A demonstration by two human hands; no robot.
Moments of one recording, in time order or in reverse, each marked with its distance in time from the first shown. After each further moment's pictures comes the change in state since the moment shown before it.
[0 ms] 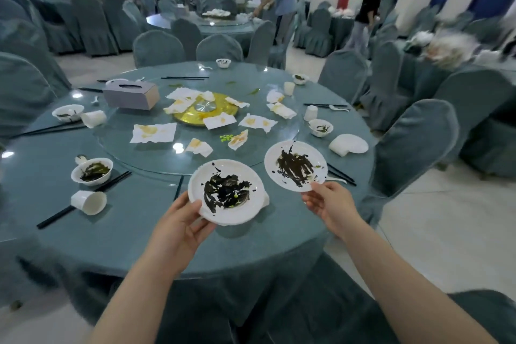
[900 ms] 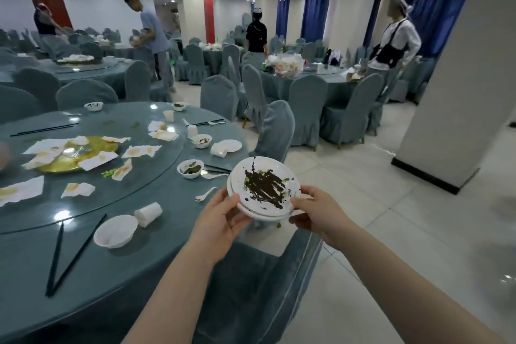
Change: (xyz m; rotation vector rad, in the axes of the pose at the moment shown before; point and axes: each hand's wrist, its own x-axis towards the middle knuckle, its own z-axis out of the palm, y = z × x) left_hand -0.161 -0.128 0.190 0.158 -0.521 -0.266; right_hand -0.262 -0.045 -0.196 -0.267 0.268 -0.117
